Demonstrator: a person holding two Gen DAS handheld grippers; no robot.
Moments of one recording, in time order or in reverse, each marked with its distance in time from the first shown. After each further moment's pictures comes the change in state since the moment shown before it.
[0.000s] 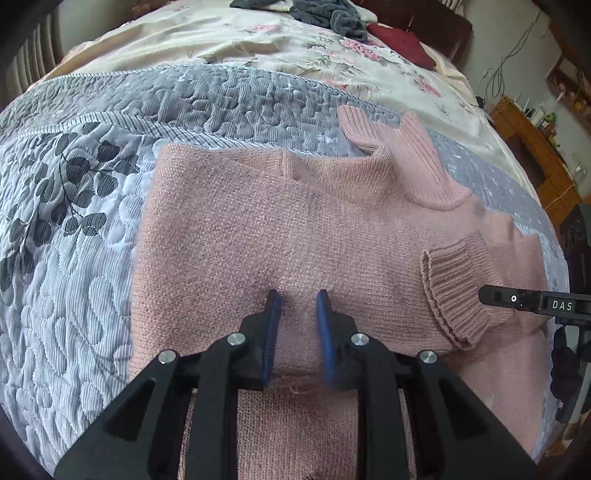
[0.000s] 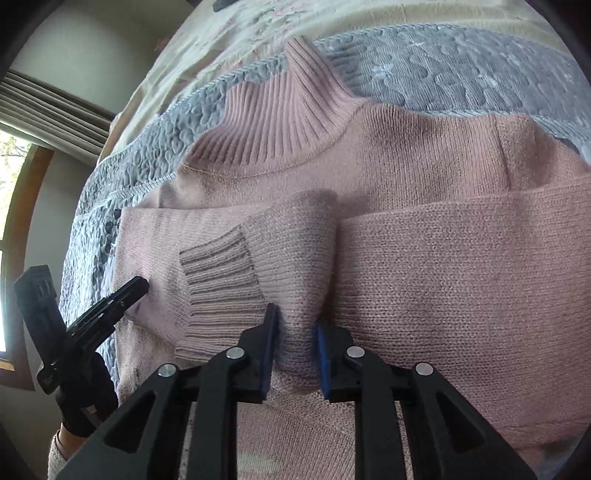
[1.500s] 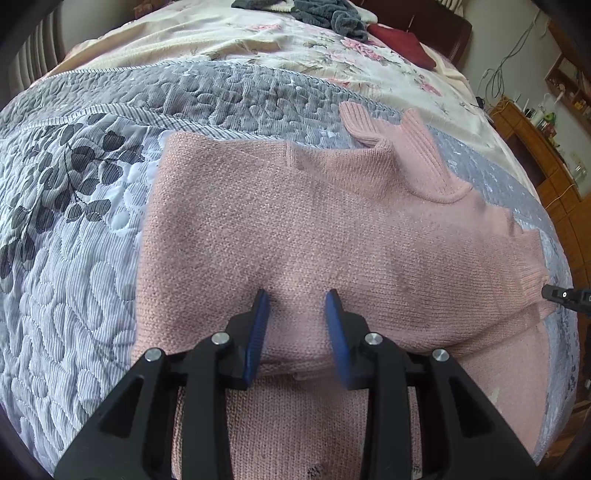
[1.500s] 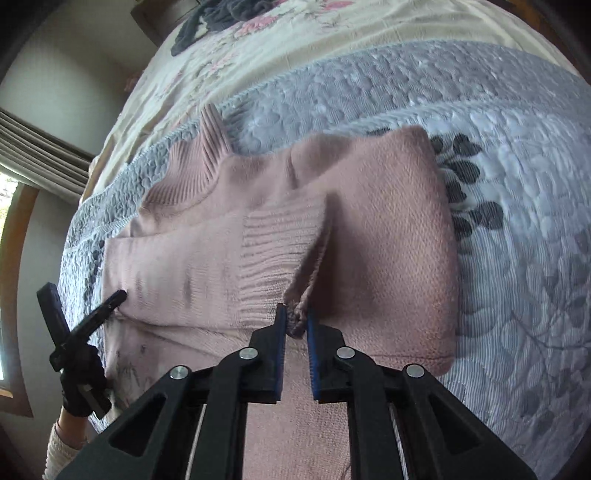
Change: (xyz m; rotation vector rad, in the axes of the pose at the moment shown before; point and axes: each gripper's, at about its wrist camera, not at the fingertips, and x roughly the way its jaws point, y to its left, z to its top) left arm 0.000 -0.001 -0.009 0.016 -0.003 0.013; right arm -0.086 -0.093 -0.038 0.105 -0.088 -0.077
